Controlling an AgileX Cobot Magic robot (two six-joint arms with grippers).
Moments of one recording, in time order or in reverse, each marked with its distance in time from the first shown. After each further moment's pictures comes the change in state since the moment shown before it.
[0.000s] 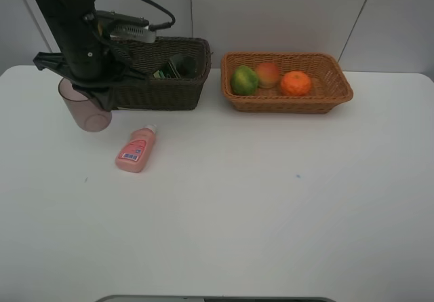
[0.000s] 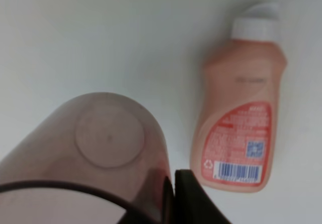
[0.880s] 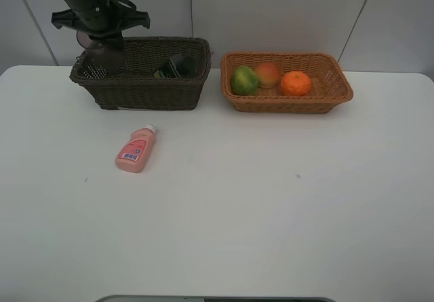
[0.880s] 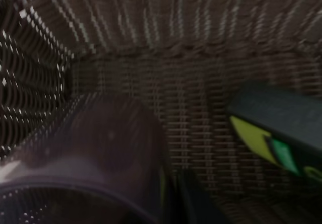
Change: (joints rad) left arm 0.176 0.210 -0.284 -0.044 -0.297 0.034; right arm 0.000 0.000 0.000 0.000 0.000 0.000
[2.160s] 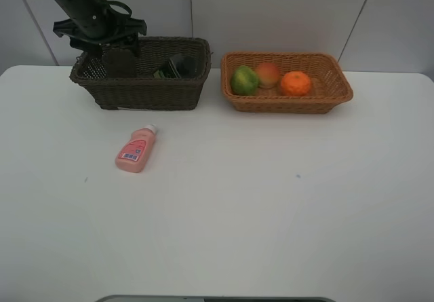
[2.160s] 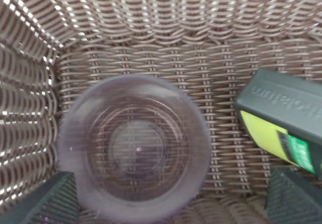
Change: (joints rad) left arm 0.038 0.003 0.000 -0.101 0.003 0.127; right arm 0.000 0.000 0.000 0.000 0.000 0.000
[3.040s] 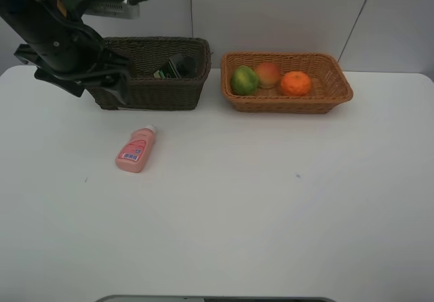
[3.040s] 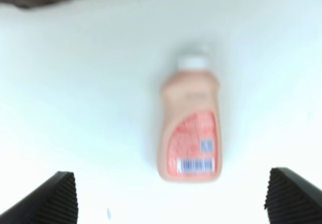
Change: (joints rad) left arm -0.179 -0.419 0.480 -0.004 0.124 0.026; right arm 0.000 0.000 0.000 0.000 0.000 0.000
